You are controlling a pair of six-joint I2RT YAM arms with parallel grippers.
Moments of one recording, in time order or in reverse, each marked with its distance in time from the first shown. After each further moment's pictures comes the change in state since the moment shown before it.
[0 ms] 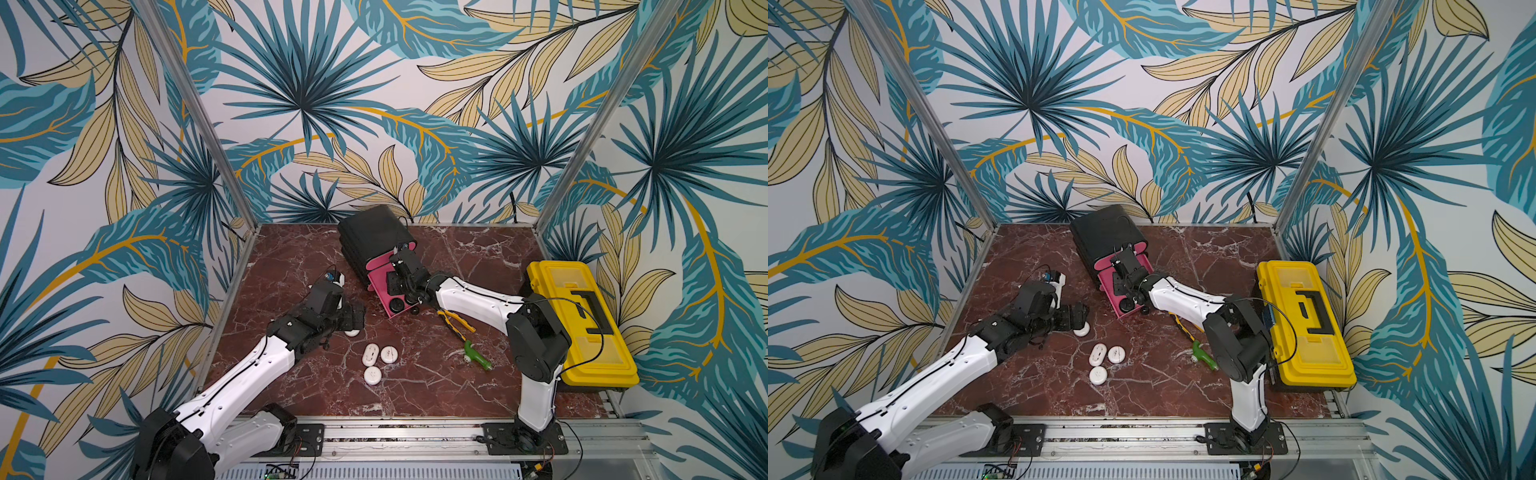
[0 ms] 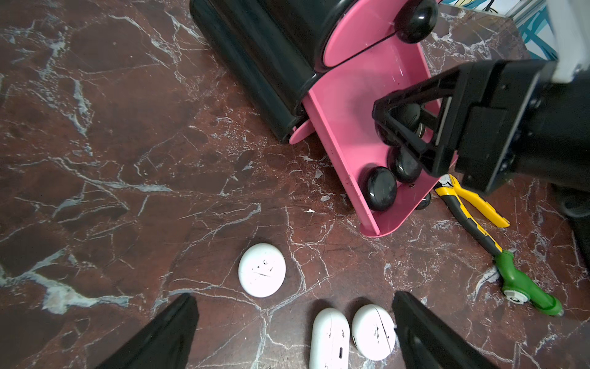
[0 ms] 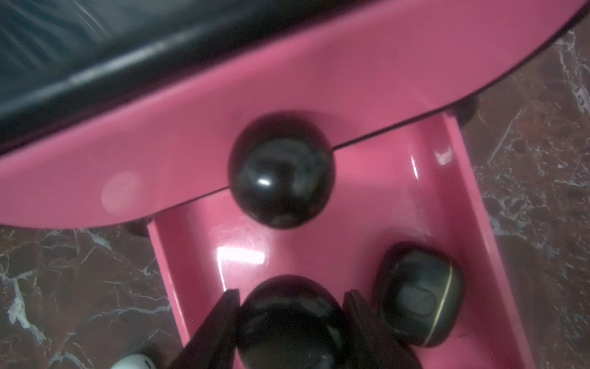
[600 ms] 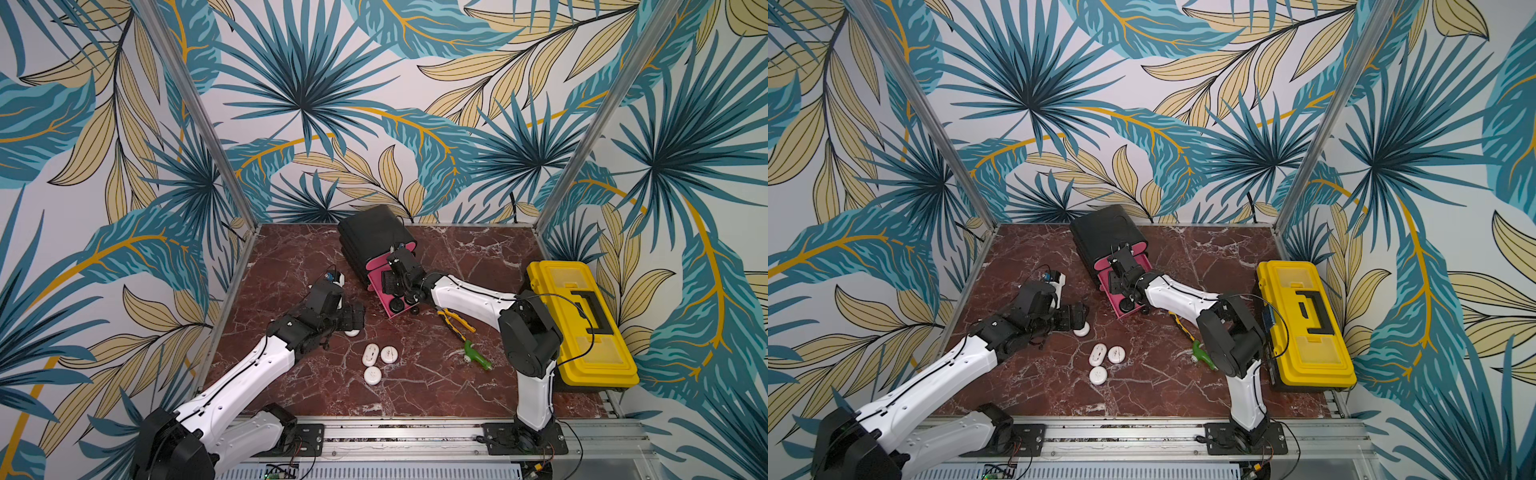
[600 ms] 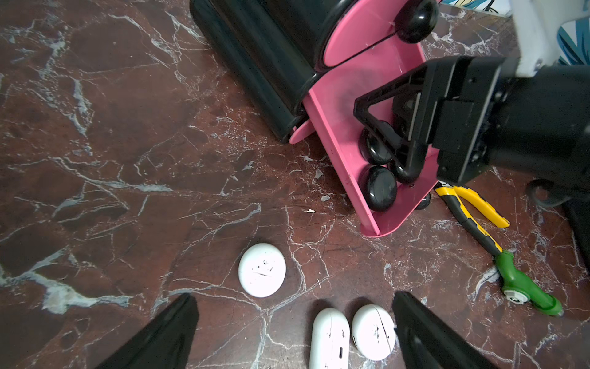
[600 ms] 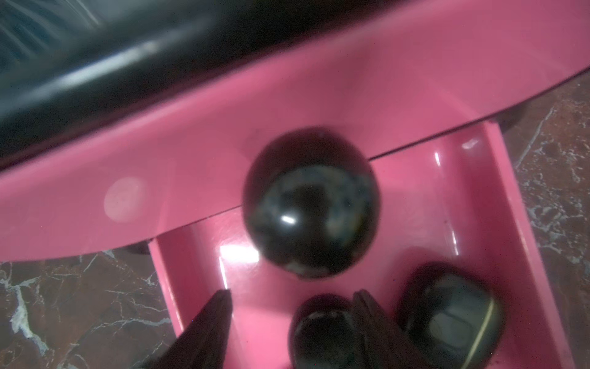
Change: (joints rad) left arm 0.001 0.000 0.000 0.000 0.001 0.000; right arm 0.000 0.048 0.052 -0.027 -0.032 0.012
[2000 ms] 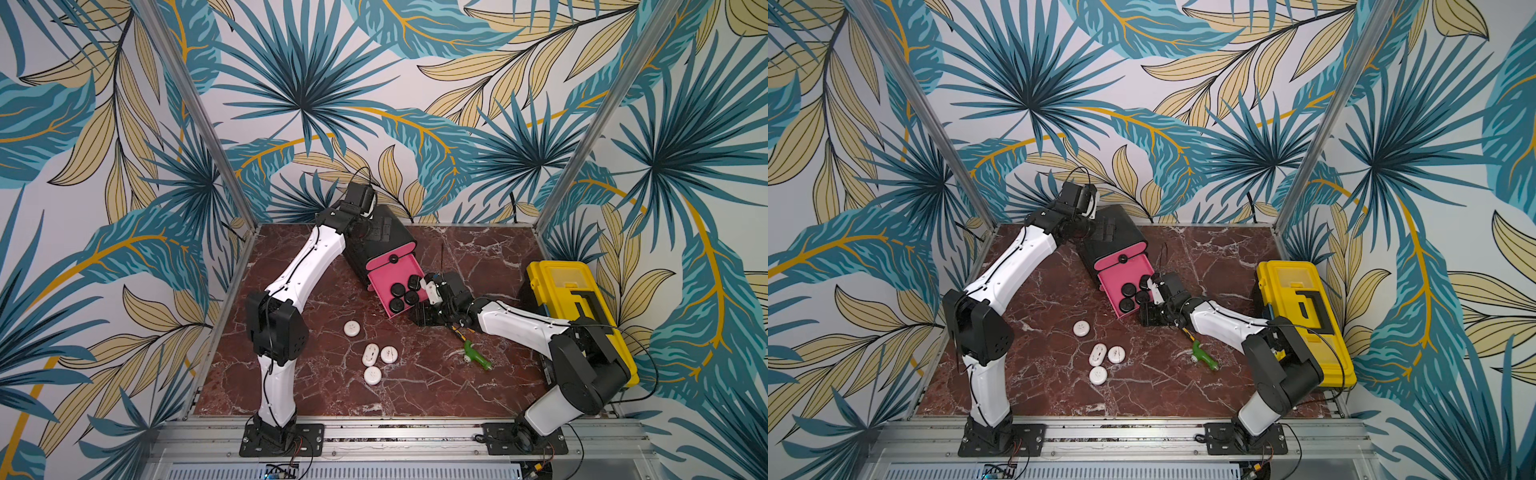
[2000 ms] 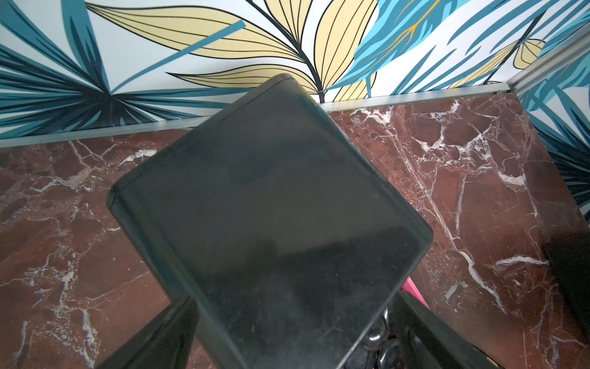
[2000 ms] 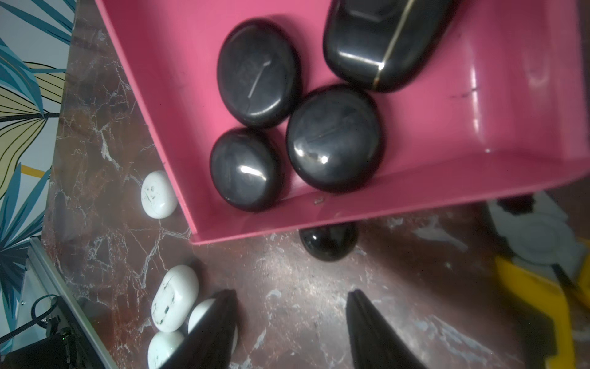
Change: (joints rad) left arm 0.121 0.941 1.300 -0.368 0.051 0.198; right arm -0.156 -0.349 -0.563 0.113 -0.478 -0.006
